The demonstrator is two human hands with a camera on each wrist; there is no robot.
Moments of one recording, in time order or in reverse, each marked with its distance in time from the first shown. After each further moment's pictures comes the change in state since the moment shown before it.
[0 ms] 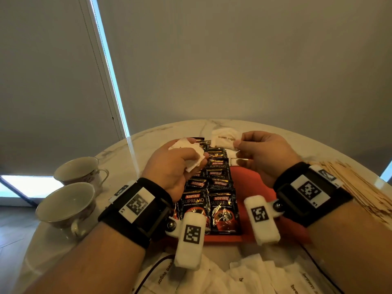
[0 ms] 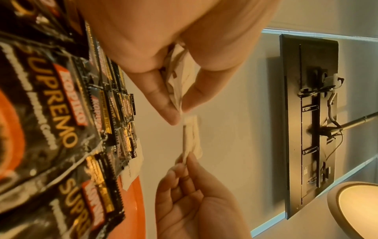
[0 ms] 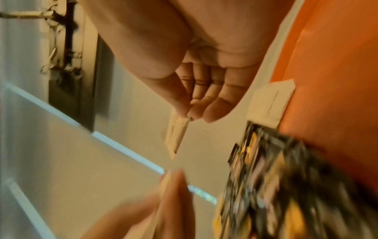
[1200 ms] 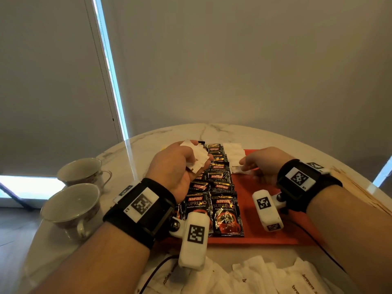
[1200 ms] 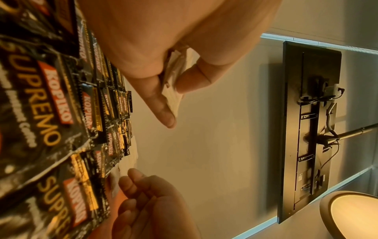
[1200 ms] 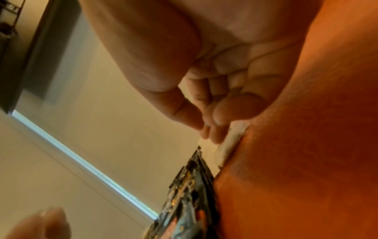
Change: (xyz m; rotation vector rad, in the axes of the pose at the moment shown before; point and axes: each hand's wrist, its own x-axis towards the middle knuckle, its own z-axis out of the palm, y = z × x) left_hand -0.002 0.008 0.001 -0.097 -0.054 -0.061; right_hand 0.034 0.008 -0.018 -0.503 0.069 0.367
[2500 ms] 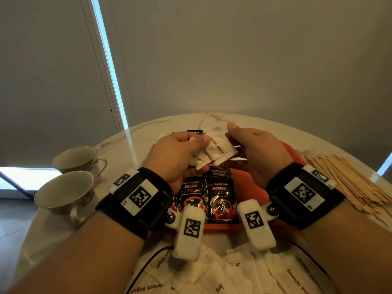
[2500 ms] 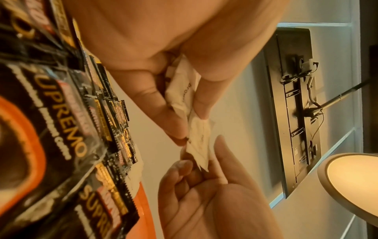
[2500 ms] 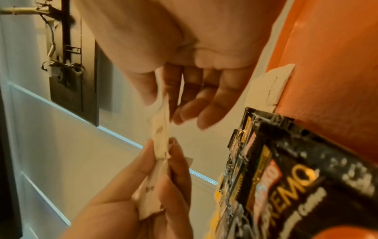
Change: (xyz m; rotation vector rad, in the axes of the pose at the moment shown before) left_hand -0.010 -0.007 0.004 0.374 -0.037 0.053; right_hand -0.071 -0.002 0.025 0.505 -0.185 -0.390
